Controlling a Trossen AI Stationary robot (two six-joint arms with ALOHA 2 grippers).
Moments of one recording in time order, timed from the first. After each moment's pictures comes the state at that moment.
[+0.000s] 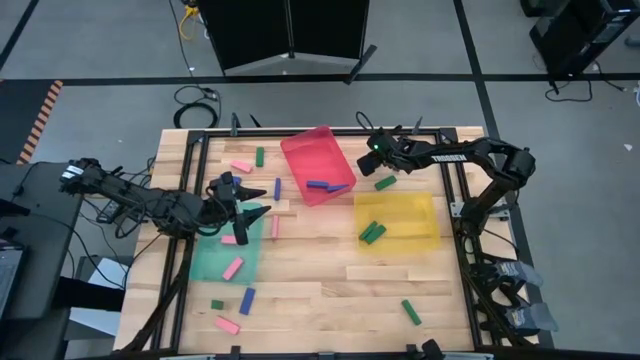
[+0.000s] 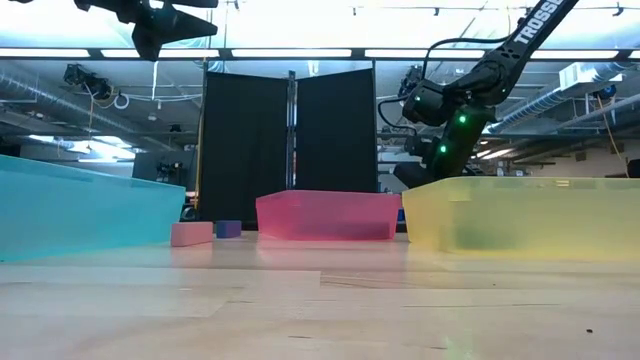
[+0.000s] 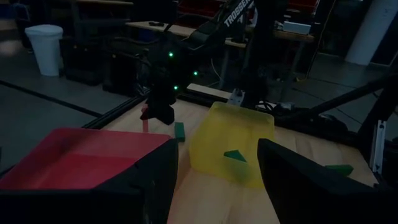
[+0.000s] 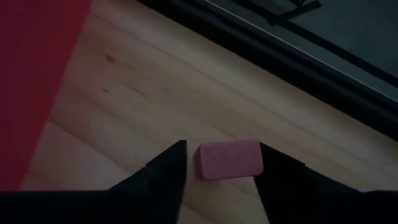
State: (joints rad) left arm -0.34 0.76 0.55 0.07 -0.66 -0.25; right arm -0.59 1.63 0.82 -0.16 0.36 0.35
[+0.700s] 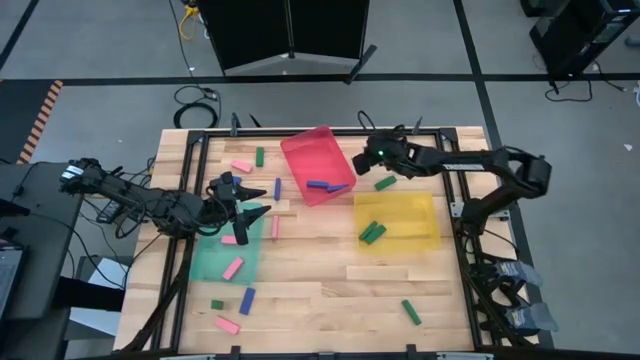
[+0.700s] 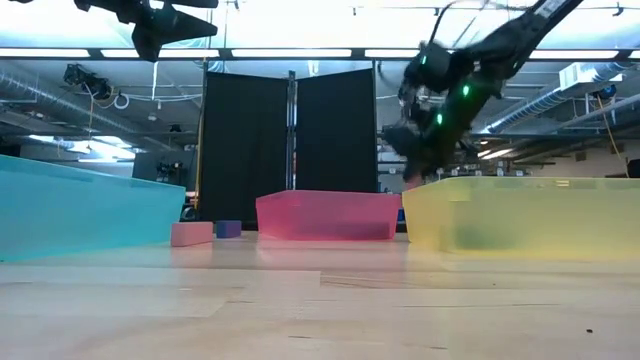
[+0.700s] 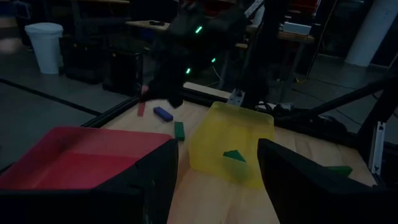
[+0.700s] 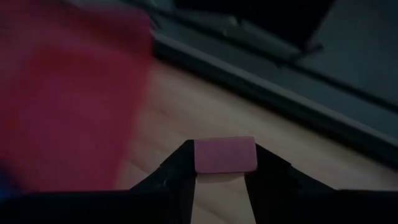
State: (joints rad) left arm -0.34 0.76 0.55 0.07 -0.66 -0.27; right arm -0.45 1.47 0.81 -0.09 0.46 0.41
